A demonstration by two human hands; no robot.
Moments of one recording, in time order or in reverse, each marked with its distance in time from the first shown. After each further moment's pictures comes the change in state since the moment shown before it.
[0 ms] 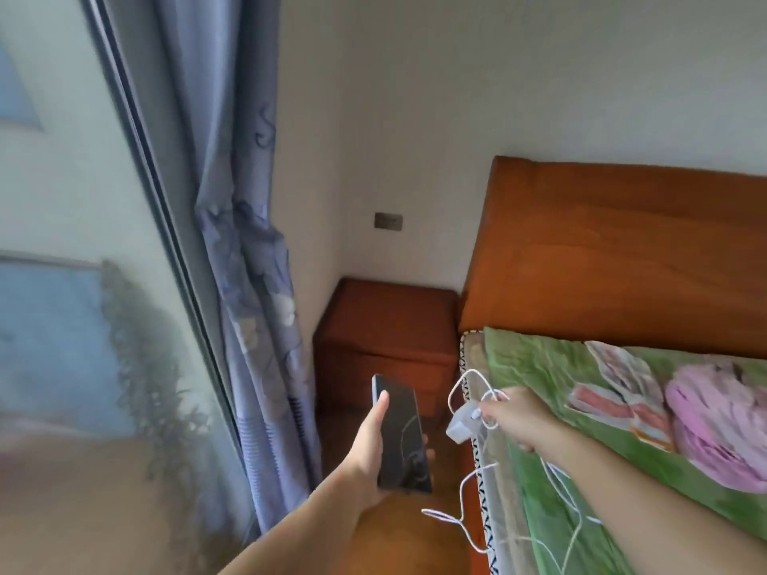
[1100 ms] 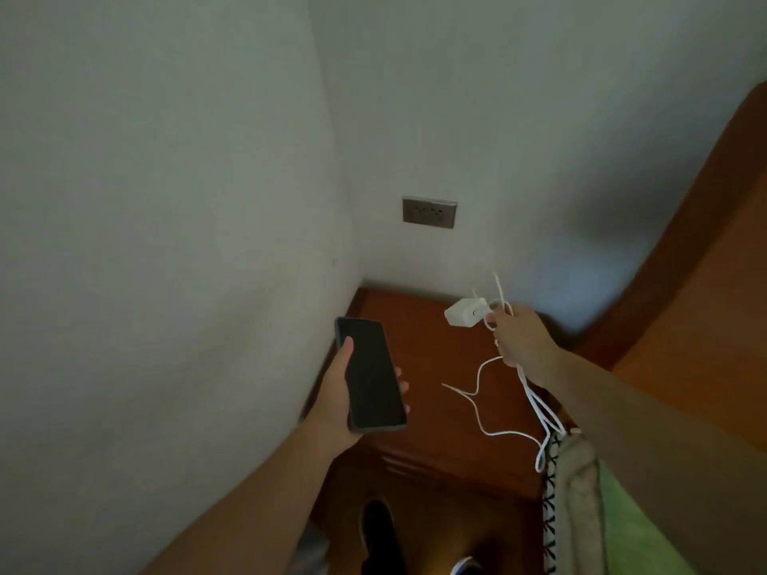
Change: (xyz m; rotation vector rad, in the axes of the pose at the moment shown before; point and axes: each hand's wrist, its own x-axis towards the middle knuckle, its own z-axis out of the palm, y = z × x) left_hand 0.484 0.368 0.017 -0.282 0.139 0.040; right_hand 0.676 -0.172 0.017 0.471 -0.197 0.170
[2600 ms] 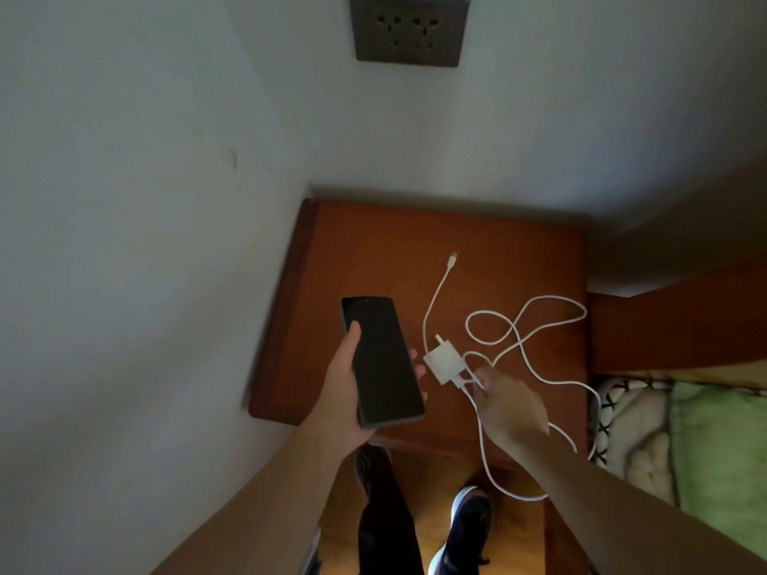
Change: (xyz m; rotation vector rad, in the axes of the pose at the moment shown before) left_hand 0.198 -0.054 -0.059 -0.030 0.059 -0.249; right_hand 0.136 0.248 0.070 -0.944 -0.023 -0.063
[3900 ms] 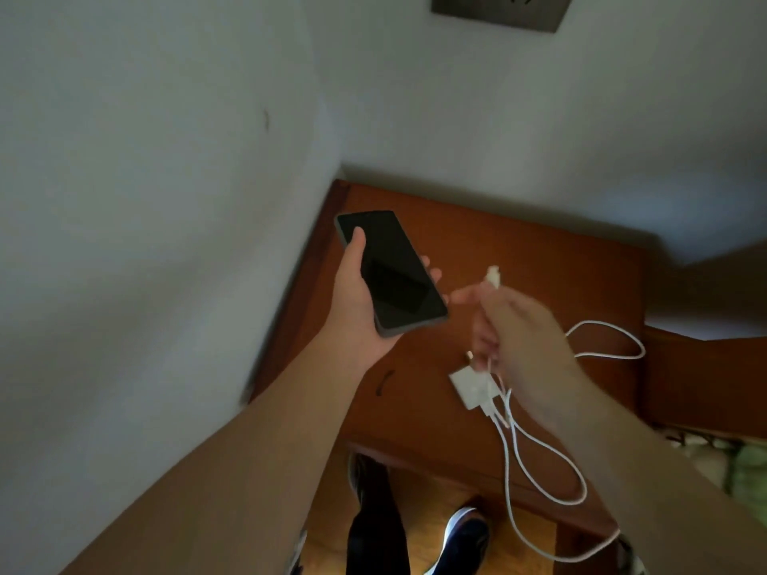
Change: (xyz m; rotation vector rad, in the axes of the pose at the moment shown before) left_hand 0.054 0.079 0.022 -0.169 -0.001 0.214; right_hand 0.028 -0.107 -0.084 1.112 -0.257 0.028
